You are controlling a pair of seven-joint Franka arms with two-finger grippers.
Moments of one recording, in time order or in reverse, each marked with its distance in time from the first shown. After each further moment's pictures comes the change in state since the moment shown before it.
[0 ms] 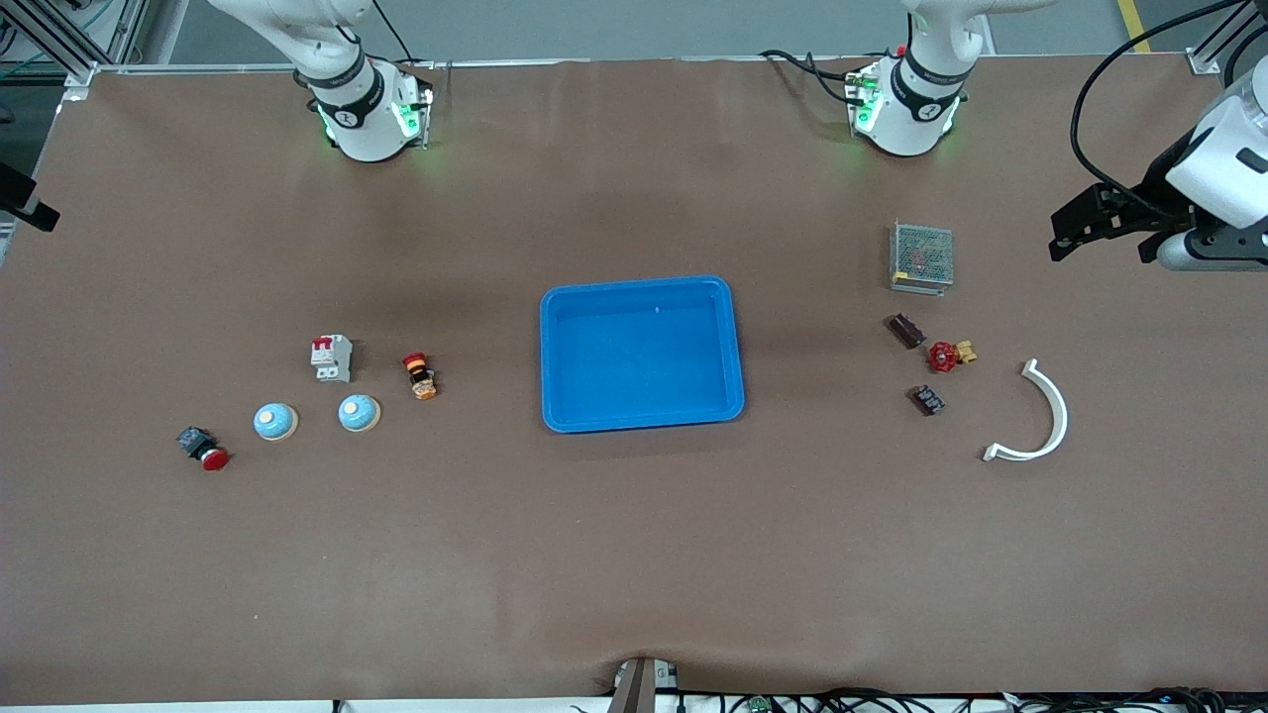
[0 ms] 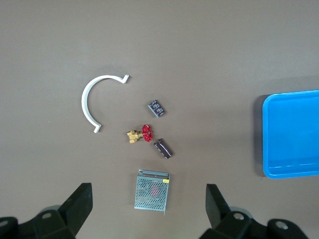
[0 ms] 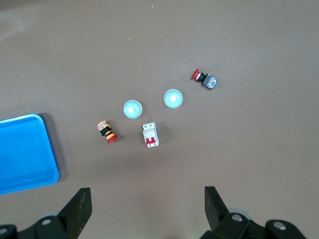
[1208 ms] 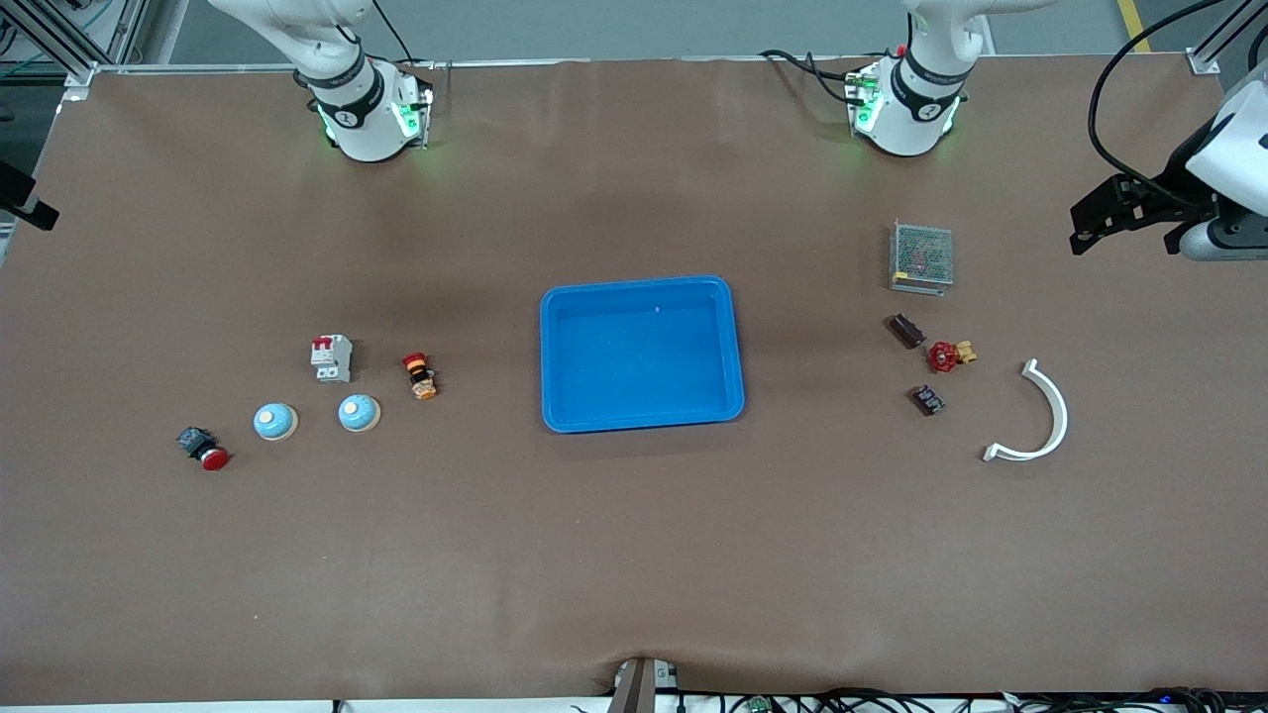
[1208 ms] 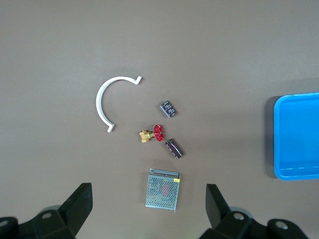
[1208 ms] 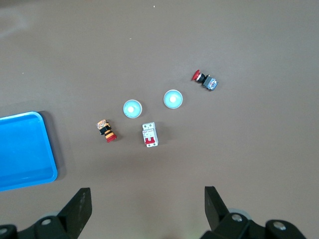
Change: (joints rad) left arm 0.002 0.000 0.002 0.037 0.045 -0.031 0.001; right arm -0.002 -0.002 -0.001 0.000 0.000 0.000 -0.026
